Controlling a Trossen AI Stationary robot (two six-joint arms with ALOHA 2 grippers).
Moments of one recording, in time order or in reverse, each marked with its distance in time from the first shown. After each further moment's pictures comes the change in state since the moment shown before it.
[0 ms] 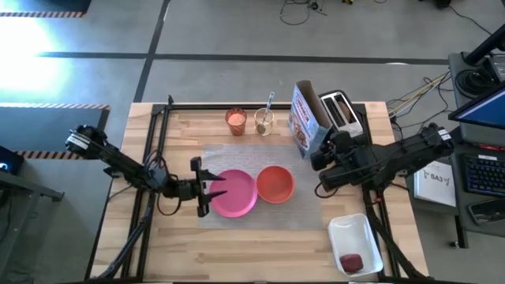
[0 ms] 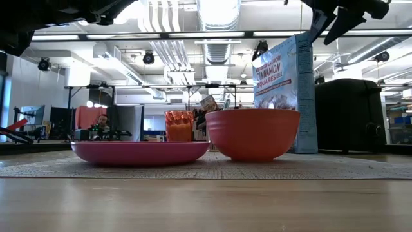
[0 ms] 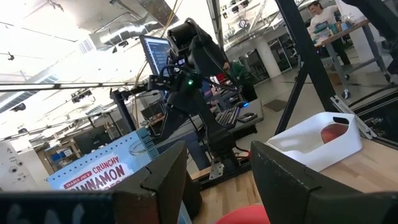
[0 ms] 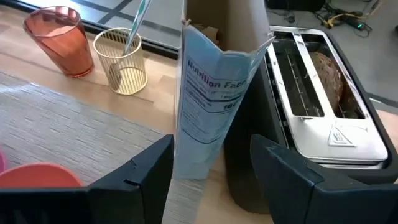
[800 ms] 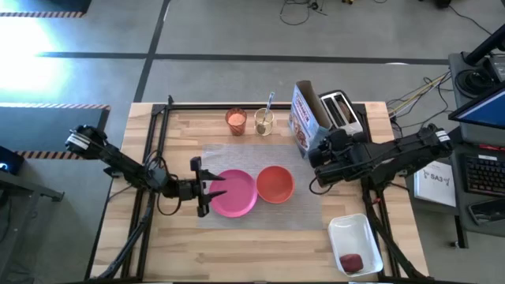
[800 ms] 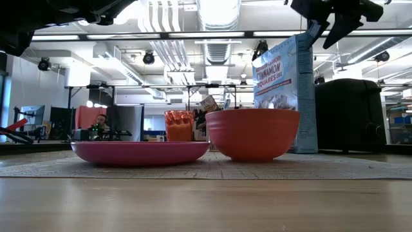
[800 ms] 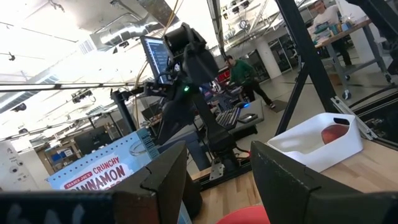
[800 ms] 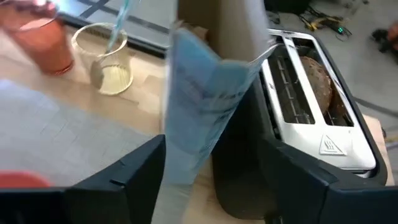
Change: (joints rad) left arm 0.000 0.000 0.000 0.003 0.000 0.000; right arm -0.067 0.026 -0.002 0.004 -0.002 -0.048
